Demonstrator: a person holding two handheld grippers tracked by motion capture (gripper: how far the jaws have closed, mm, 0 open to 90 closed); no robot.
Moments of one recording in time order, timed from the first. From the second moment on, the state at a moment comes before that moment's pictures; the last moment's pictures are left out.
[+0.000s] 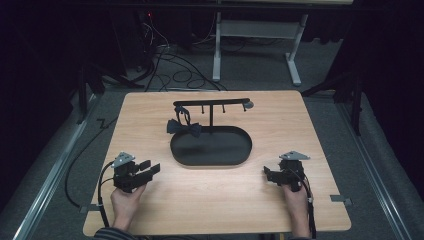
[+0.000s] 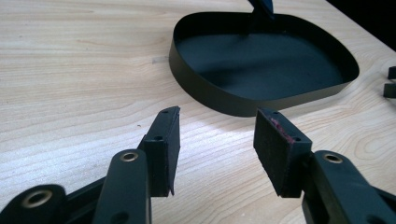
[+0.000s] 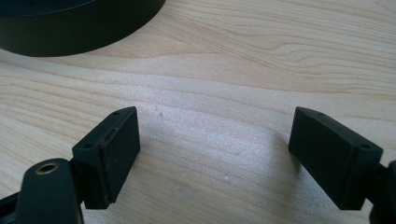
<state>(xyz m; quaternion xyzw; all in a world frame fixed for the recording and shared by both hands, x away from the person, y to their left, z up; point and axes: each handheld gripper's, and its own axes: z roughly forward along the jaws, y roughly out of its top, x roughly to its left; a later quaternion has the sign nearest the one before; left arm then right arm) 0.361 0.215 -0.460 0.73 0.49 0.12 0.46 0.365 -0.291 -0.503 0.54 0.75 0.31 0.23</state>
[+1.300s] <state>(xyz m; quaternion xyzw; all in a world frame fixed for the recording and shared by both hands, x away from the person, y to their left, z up) 0.388 0.204 -0.495 0.74 0.51 0.14 0.42 0.365 -0.291 -0.503 0.54 0.75 0.31 0.23</state>
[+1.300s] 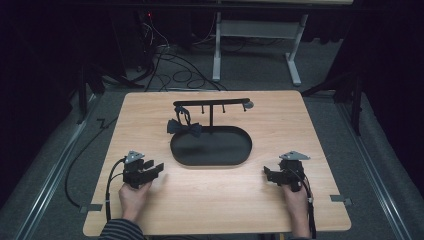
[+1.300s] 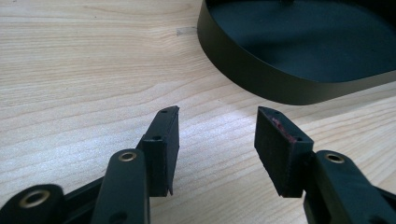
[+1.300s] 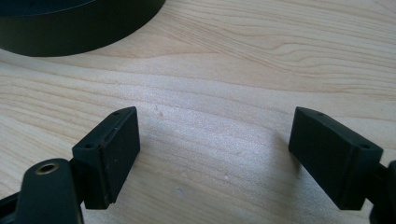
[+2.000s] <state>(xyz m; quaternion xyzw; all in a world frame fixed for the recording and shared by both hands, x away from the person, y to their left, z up) 0.392 0.198 -0.506 0.75 0.50 0.16 0.39 0.365 -0.291 -0.503 0.54 0.75 0.31 0.23</state>
